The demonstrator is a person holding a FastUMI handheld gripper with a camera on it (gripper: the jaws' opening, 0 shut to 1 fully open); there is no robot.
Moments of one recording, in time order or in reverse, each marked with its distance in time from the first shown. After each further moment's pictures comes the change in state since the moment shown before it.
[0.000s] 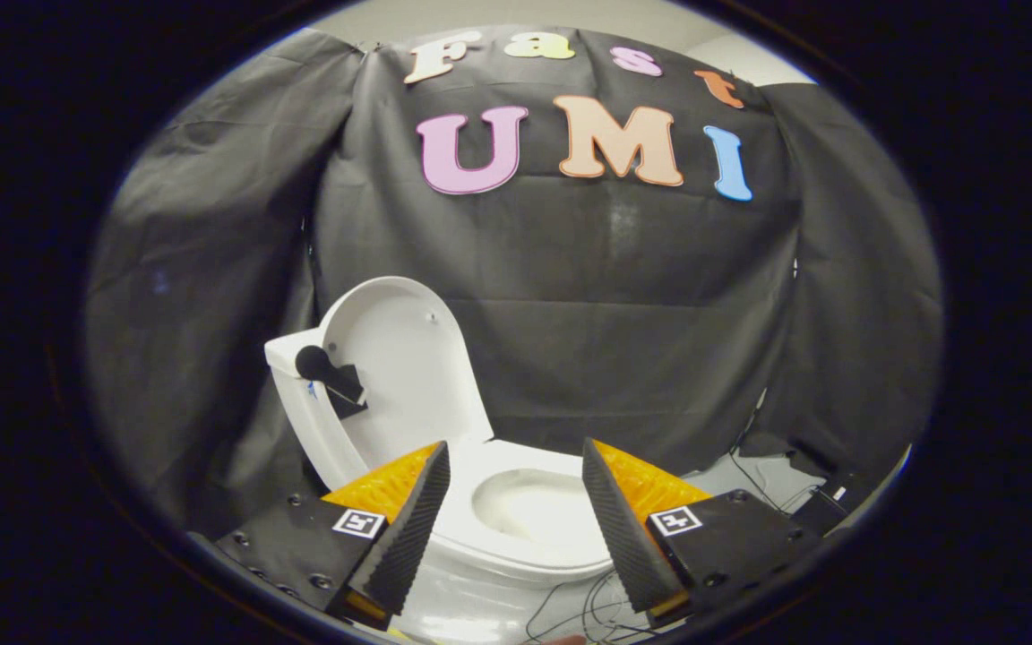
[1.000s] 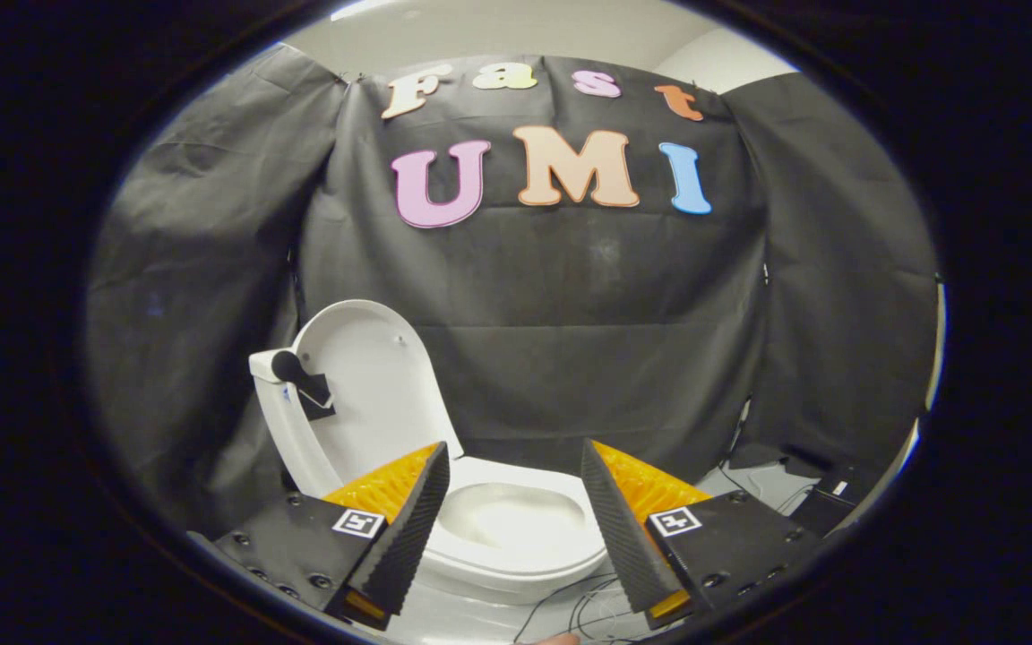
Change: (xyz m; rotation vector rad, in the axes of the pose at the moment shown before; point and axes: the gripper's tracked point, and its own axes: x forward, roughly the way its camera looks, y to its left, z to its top) arm -0.019 -0.052 -0.019 0.079 -0.157 -0.028
